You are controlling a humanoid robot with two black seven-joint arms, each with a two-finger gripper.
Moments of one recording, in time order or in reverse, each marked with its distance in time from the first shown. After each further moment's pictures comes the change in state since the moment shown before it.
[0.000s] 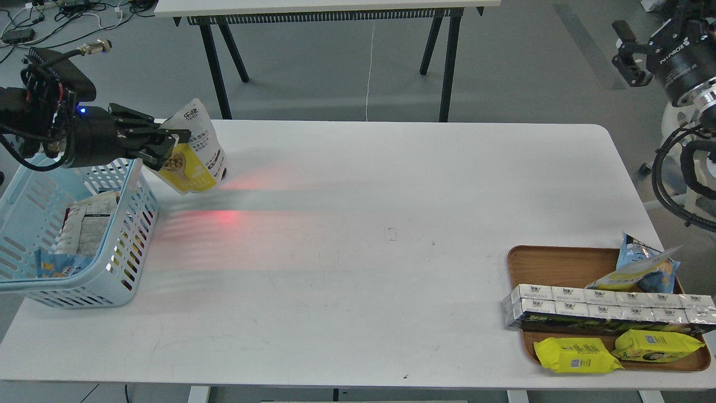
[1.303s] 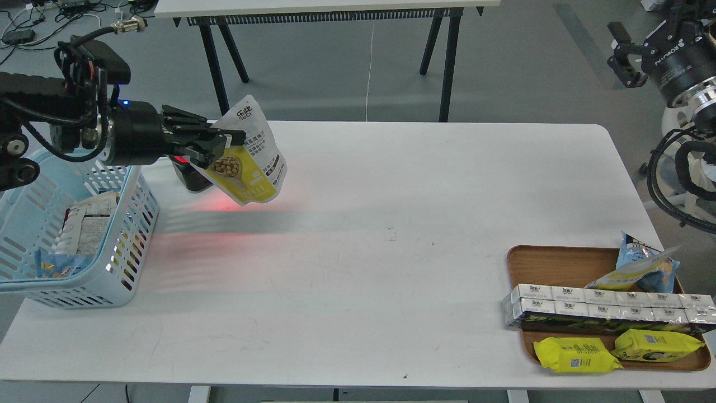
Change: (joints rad) left arm -0.101 -0.052 -0.099 -0.190 -0.108 -0.129 0.000; right arm -0.005 0.013 0.008 -0.001 0.000 0.000 0.000
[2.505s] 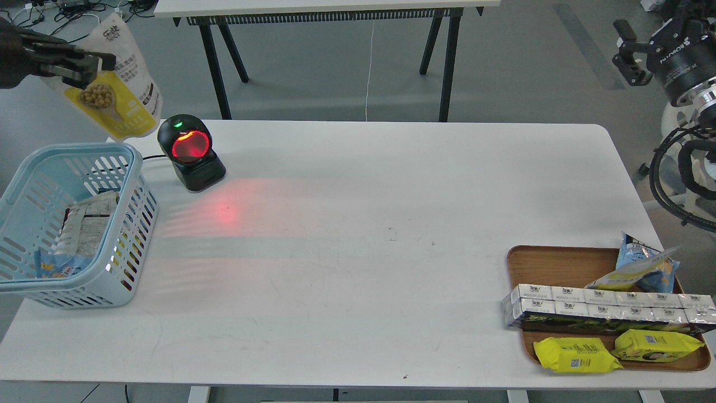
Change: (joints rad) left arm -0.179 0.273 0.024 0.199 0.103 -0.266 0.000; right arm 0.001 0.003 0.011 -0.015 0.000 0.000 0.000
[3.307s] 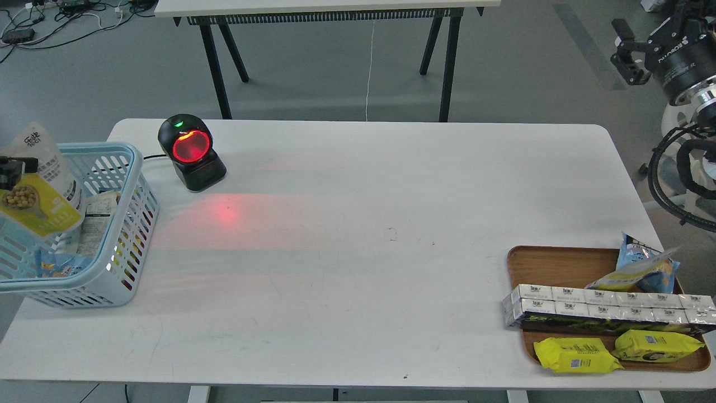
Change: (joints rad) left arm 0.337 0.156 -0.066 0.014 0.088 0.034 0.000; right arm 0.002 0.001 0.001 0.002 0.000 0.000 0.000
